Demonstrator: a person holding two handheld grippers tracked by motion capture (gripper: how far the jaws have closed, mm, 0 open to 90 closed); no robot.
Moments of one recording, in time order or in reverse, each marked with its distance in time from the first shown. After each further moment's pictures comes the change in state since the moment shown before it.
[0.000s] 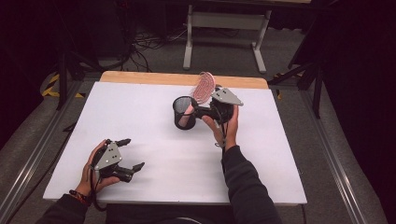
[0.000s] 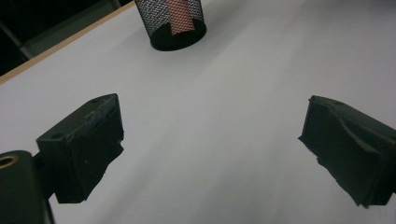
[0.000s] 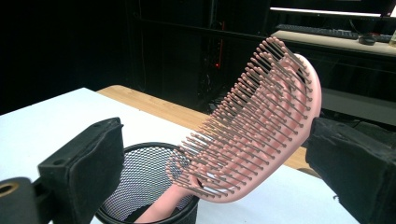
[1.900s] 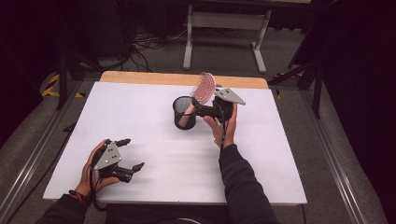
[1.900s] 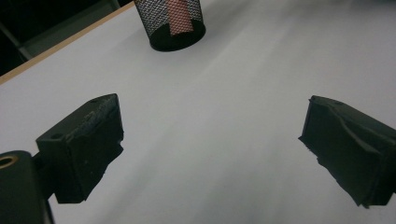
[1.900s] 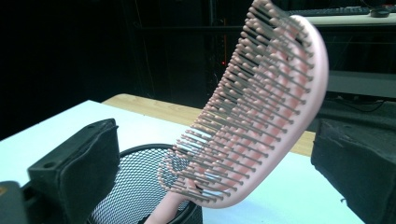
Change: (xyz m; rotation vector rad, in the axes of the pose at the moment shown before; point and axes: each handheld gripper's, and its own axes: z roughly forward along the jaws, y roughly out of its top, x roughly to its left) left arm 0.000 0.000 -0.001 -0.003 -0.004 0.000; right arm -0.012 -0.016 0.016 -0.009 0.026 0.135
